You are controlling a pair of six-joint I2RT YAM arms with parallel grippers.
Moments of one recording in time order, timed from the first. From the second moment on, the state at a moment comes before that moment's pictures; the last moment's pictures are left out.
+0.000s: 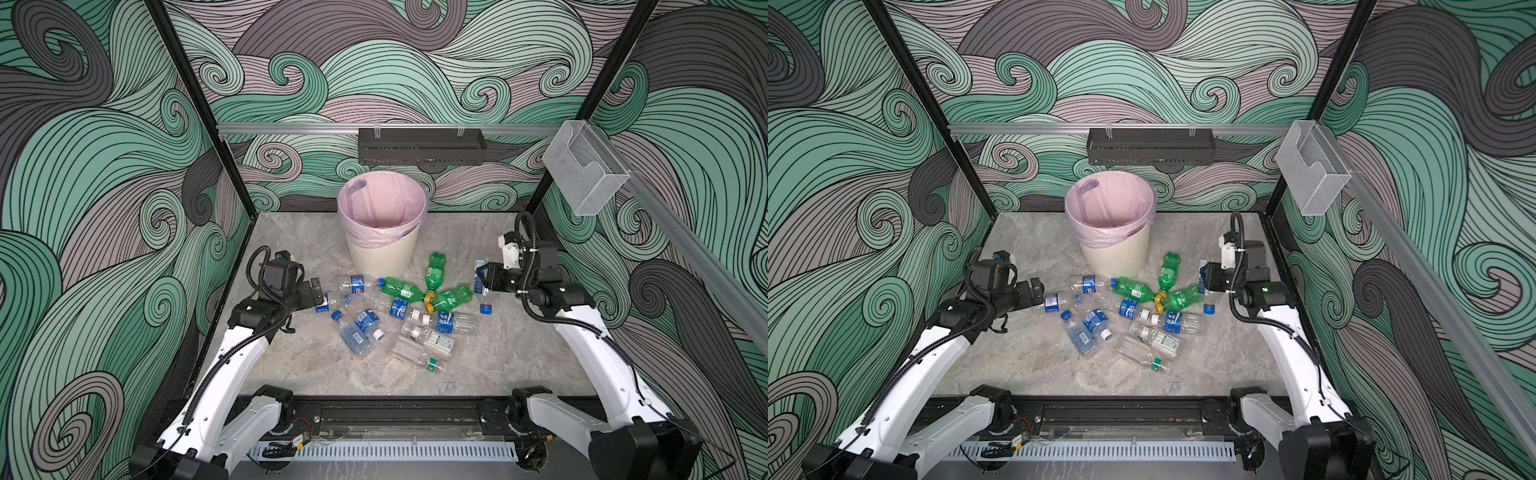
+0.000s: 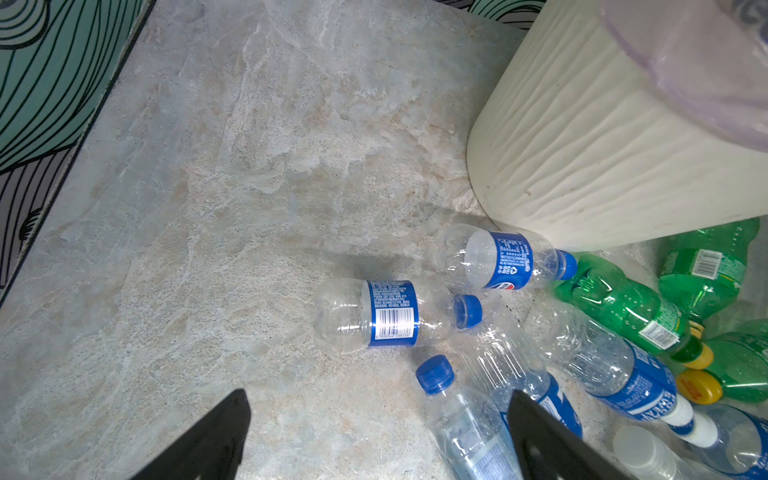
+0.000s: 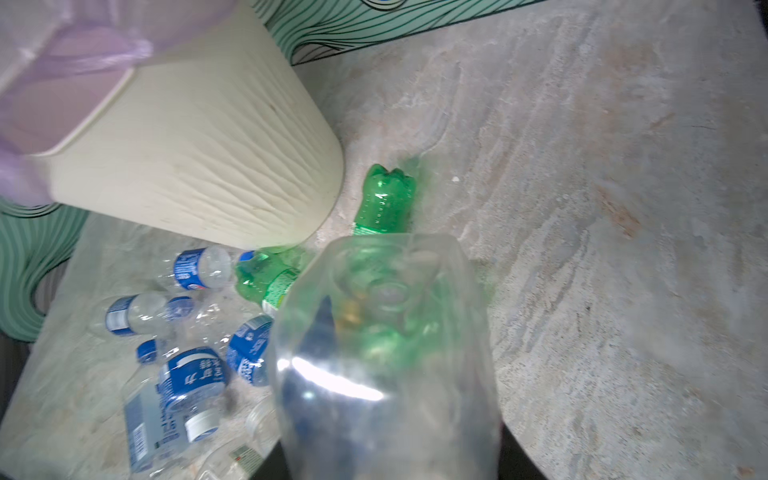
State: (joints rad) left arm -0.21 0.93 0.88 -0.77 -0.15 -0.39; right arm 0.11 1.08 1.02 -0.66 -0.27 0.18
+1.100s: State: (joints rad) left arm -0.21 0.90 0.81 -0.76 -0.21 -0.54; right arm 0.32 1.21 1.46 -0.41 -0.39 0.20
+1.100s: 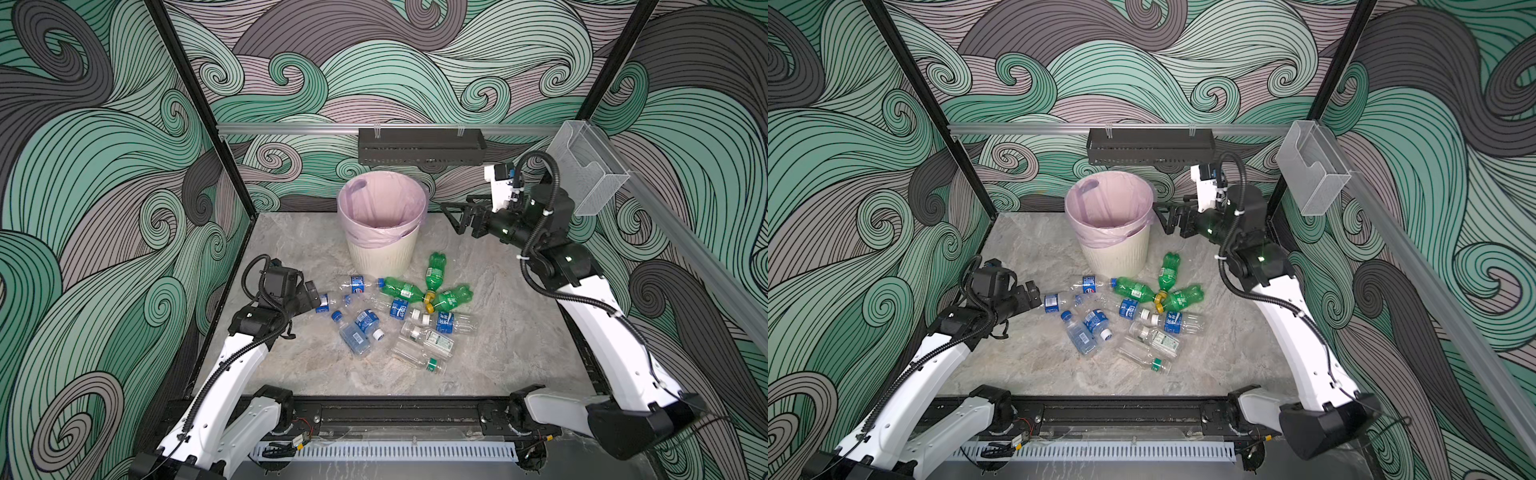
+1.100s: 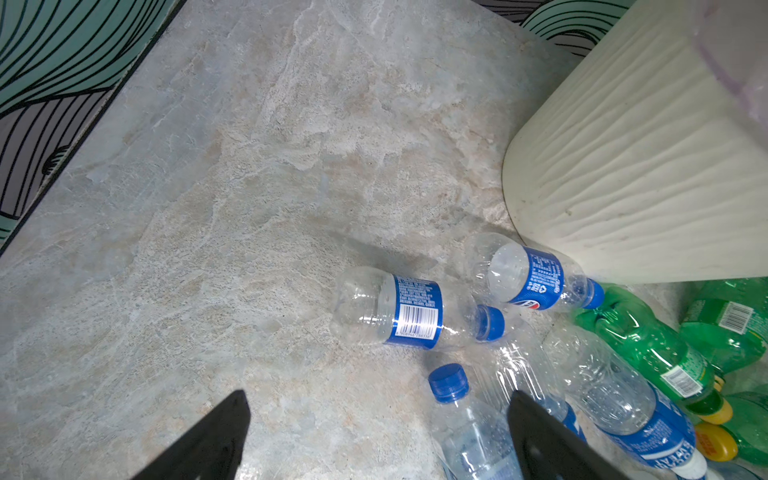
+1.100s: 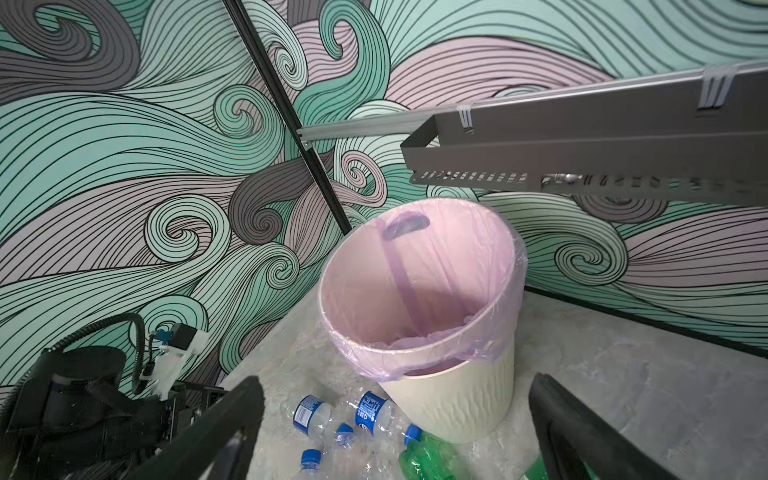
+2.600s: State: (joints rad) left arm -0.21 1.44 0.79 -0.54 -0.10 -1.34; right arm 0.32 1.06 1.05 -0.54 -0.26 0.13
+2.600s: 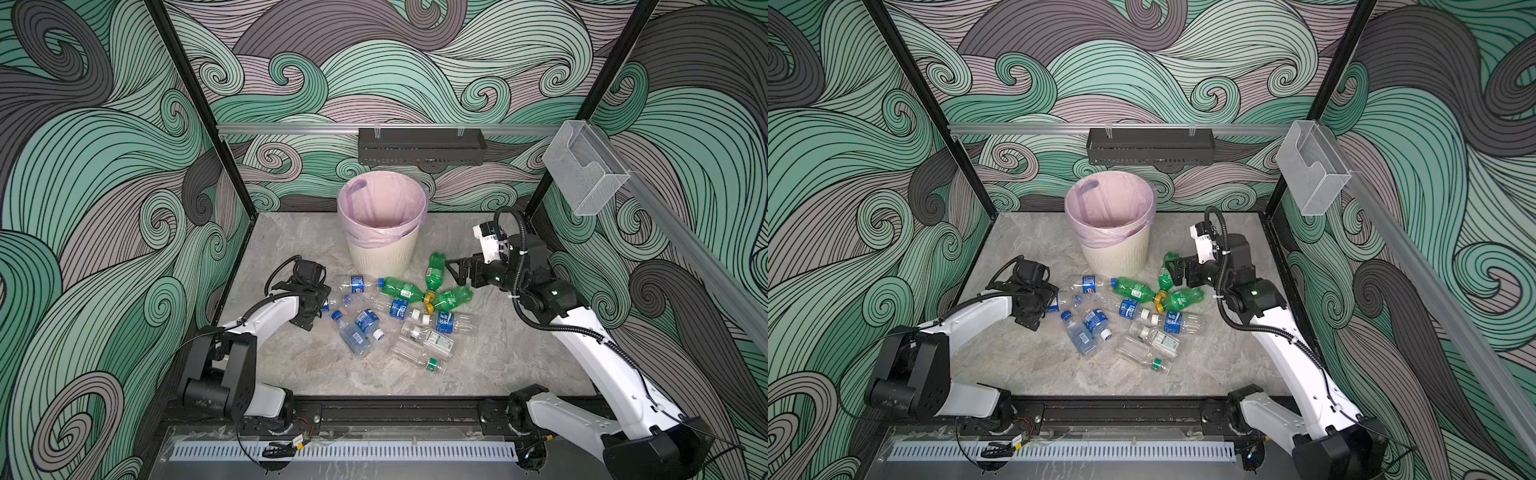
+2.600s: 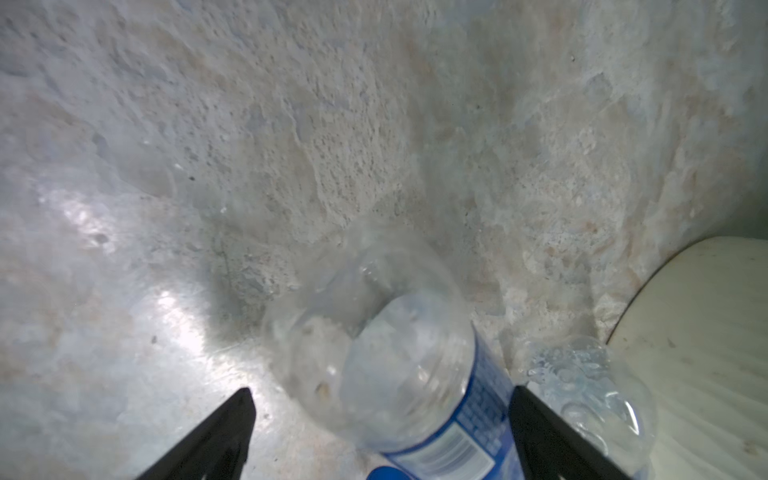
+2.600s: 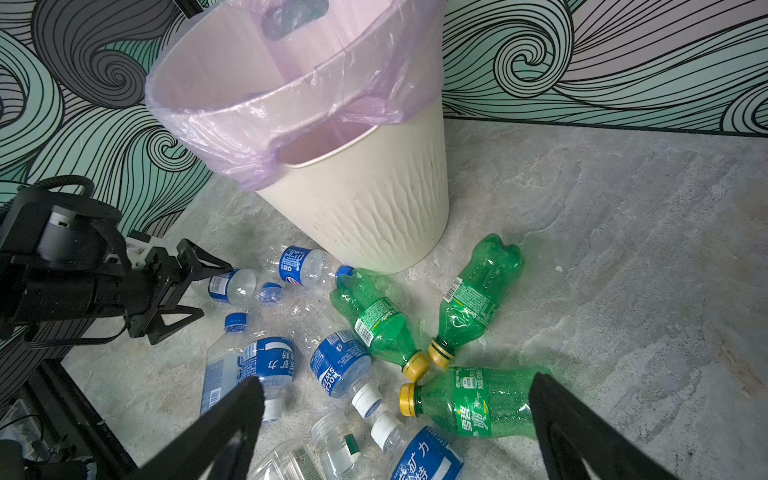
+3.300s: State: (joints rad) left arm -0.21 1.56 0.82 -0.51 -0.13 -1.35; right arm 0.31 1.05 1.04 -0.54 -0.26 0.11
